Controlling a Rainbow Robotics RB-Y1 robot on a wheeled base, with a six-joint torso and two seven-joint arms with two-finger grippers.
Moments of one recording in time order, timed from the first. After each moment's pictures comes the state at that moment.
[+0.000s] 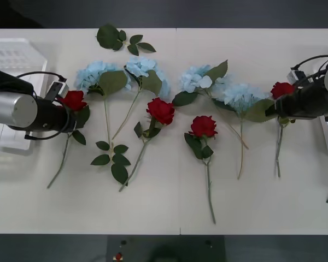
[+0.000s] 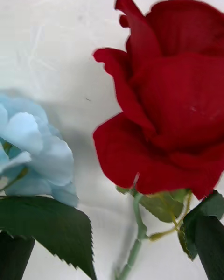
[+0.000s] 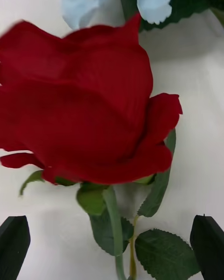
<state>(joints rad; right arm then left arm) -0.75 -0.86 0.53 -0.99 -1.18 1.03 1.54 -0.49 0.67 -0.24 -1.33 0.75 1.05 -1.64</state>
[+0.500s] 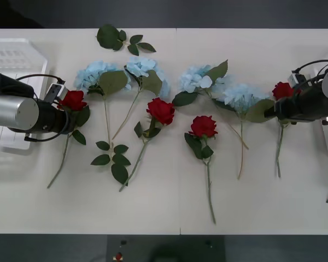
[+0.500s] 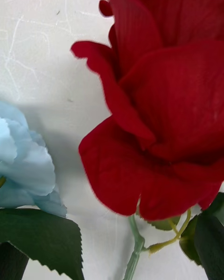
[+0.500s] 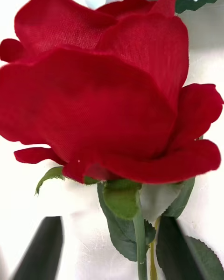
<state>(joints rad) -0.75 -0.84 0.54 -0.94 -1.18 0.98 1.54 -0.49 0.67 -0.24 -1.30 0.70 1.03 -1.64</state>
